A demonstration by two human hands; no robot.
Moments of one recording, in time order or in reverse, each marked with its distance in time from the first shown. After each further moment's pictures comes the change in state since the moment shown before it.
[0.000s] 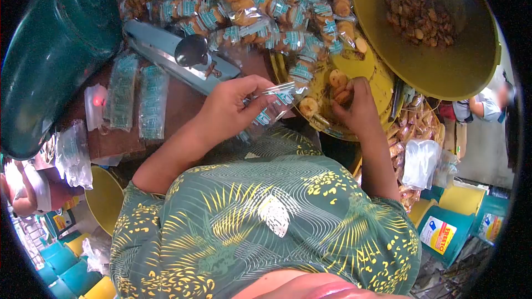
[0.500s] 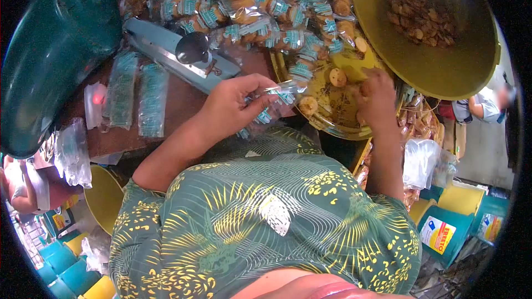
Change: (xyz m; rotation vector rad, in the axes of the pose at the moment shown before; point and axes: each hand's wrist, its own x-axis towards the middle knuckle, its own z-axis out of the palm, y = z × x) left_hand 0.000 0.000 -0.001 -0.005 -0.052 -0.101; right_hand 0.011 0.014 -0.031 -0.490 0.141 -0.096
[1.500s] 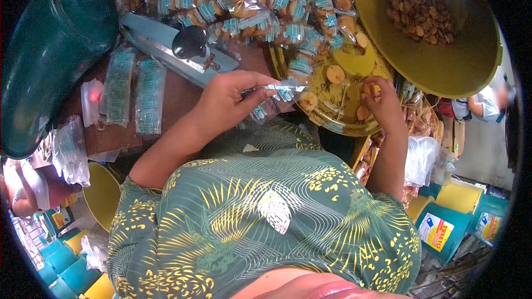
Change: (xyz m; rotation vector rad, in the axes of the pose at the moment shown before) left_hand 0.001 -0.009 -0.001 0.060 0.074 0.156; right_hand -0.018 0.035 0.002 0.333 -0.327 0.354
